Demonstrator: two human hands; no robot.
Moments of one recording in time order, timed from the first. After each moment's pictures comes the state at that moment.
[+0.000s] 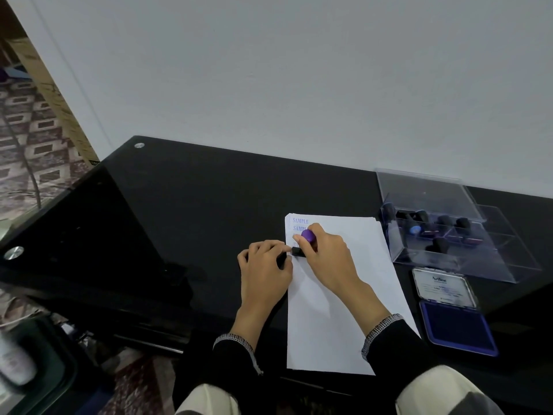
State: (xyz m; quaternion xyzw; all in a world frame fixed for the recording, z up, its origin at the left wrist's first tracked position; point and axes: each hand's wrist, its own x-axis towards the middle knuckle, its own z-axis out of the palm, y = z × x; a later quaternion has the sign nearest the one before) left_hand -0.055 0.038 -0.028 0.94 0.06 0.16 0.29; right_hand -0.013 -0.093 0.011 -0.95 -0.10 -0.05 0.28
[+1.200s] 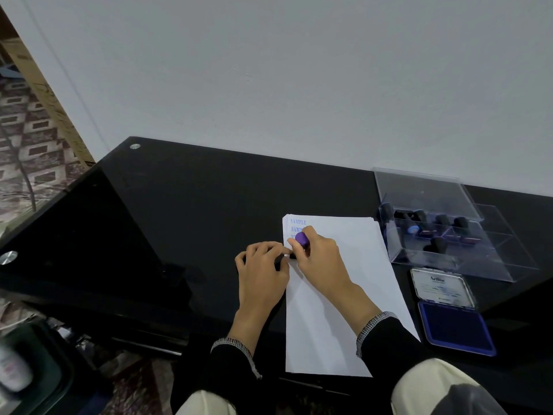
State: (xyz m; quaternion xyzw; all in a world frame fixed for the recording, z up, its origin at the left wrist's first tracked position) left_hand -0.053 0.038 -0.029 0.94 0.06 0.16 0.29; right_hand -0.016 -0.085 0.001 -0.93 -0.12 -0.06 0.33
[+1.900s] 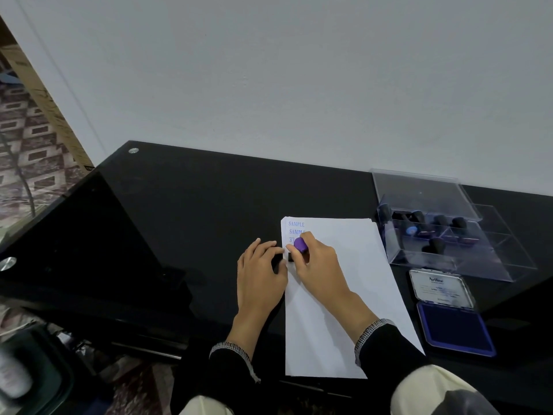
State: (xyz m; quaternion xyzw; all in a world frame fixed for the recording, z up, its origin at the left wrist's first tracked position) left_hand -0.050 0.040 -0.035 0.94 0.06 0.15 0.32; right_hand -0.019 -0.087 -0.015 -0.92 -0.14 -0.11 0.34
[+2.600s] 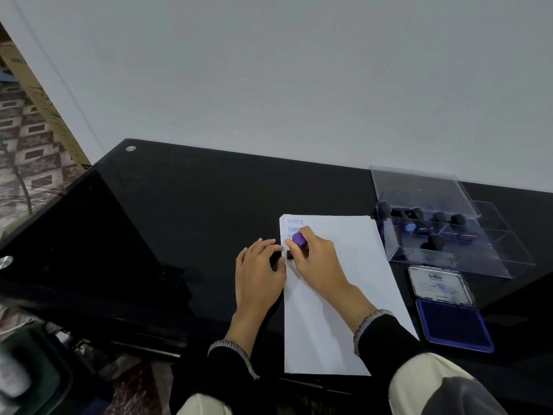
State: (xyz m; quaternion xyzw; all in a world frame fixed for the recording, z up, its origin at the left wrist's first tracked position) left_hand -0.049 0.041 -0.037 0.93 0.05 0.15 0.32; right_hand -0.012 -0.088 -0.012 -0.91 -0.15 -0.10 0.37
